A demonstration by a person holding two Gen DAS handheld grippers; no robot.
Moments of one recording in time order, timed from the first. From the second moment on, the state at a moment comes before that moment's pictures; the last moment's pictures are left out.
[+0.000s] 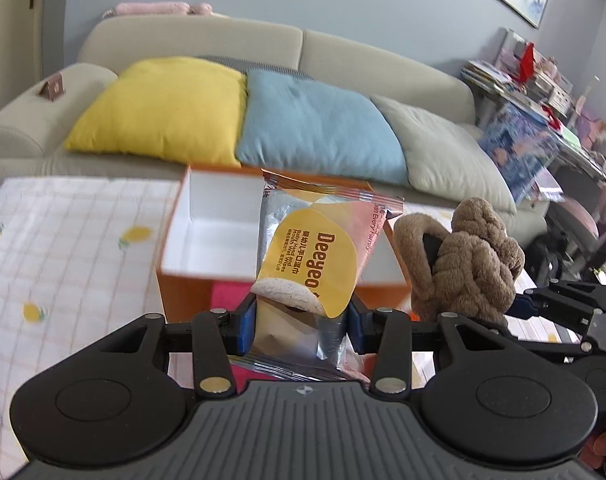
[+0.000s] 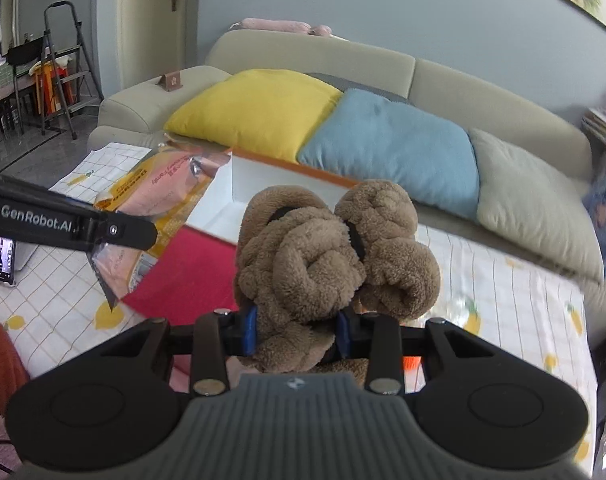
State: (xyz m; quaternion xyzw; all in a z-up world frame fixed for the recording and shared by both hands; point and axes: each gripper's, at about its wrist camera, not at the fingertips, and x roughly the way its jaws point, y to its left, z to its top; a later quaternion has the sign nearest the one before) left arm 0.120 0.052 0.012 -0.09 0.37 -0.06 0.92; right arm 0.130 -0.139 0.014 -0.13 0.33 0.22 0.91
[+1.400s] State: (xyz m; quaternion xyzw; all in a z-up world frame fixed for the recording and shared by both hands) left arm 0.272 0.080 -0.096 0.01 0.50 -0.01 0.87; right arm 0.345 -0.052 -0.114 -0.20 0.48 0.23 0.82
